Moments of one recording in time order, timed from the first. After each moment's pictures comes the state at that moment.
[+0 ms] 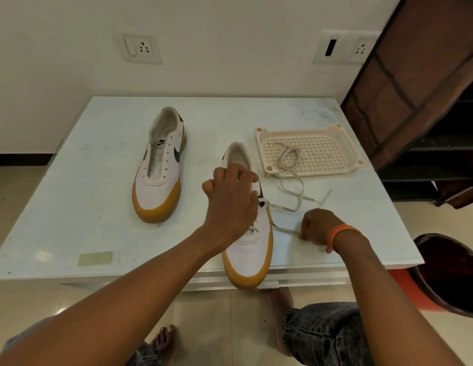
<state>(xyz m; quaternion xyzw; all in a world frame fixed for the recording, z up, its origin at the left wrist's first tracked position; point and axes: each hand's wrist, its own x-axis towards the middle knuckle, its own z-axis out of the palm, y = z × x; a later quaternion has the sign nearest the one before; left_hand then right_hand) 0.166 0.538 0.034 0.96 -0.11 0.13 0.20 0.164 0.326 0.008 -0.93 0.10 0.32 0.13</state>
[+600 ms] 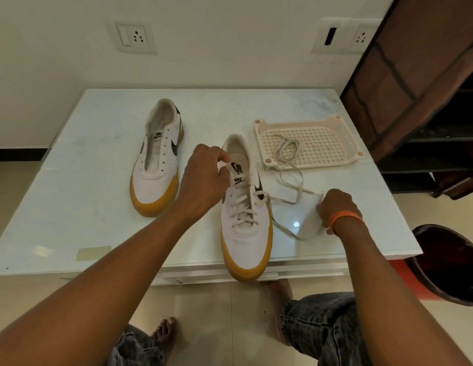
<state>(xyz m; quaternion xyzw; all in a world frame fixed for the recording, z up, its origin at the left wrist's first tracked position) 0.198 0.578 0.051 0.94 -0.02 0.06 0.34 0.182 0.299 -0.015 -0.93 0.27 0.14 0.20</state>
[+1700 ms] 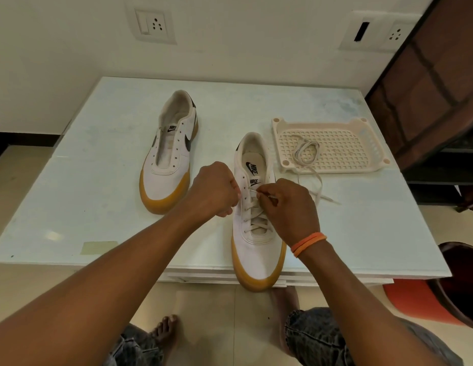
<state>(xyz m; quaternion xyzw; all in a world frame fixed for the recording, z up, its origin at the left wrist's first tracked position) 0.194 0.582 0.058 0.90 0.09 -0.20 0.38 0.166 0.424 0.006 -0.95 -0.11 -0.14 0.27</state>
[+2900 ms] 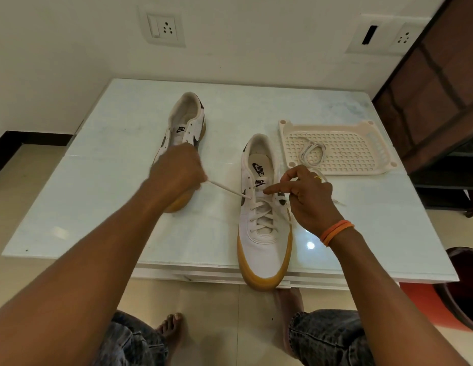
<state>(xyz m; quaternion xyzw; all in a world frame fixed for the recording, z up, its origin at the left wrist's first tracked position) 0.214 0.646 0.075 0.96 0.13 -0.13 0.22 0.185 0.395 0.013 -0.96 -0.11 -0.02 0.26</state>
